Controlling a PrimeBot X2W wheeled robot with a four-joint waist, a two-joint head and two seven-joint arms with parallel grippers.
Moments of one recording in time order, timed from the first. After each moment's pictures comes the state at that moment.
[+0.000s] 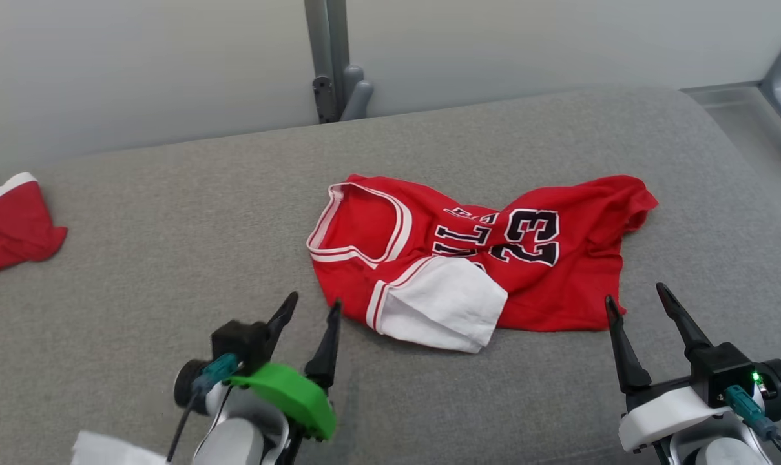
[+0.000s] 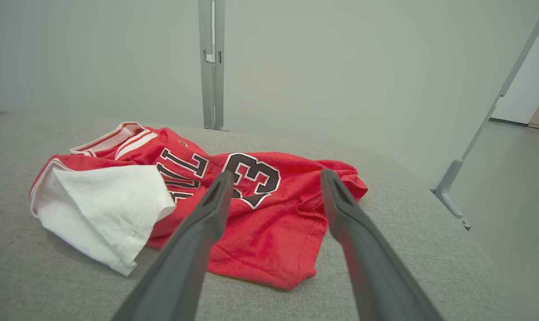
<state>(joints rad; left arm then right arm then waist) -0.21 0.05 -0.33 0.44 -0.37 -0.13 -0.18 0.01 -0.12 0.00 0.13 -0.01 0.13 -0.26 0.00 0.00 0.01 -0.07</state>
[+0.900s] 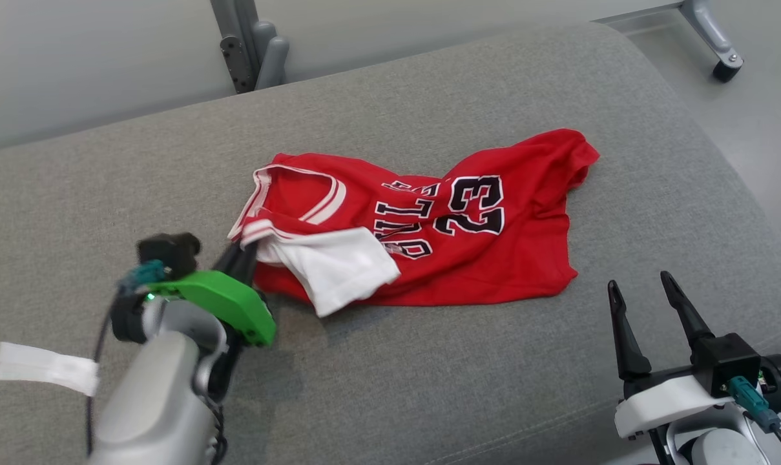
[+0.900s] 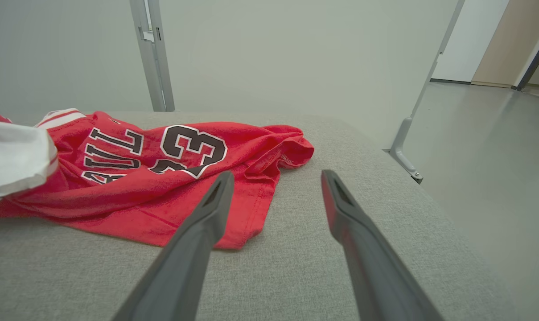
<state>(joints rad) -0.48 0.10 -0.36 0.70 -0.52 -0.11 -0.09 -0.02 -0.06 -0.04 0.12 -0.01 0.13 -0.26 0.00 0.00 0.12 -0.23</state>
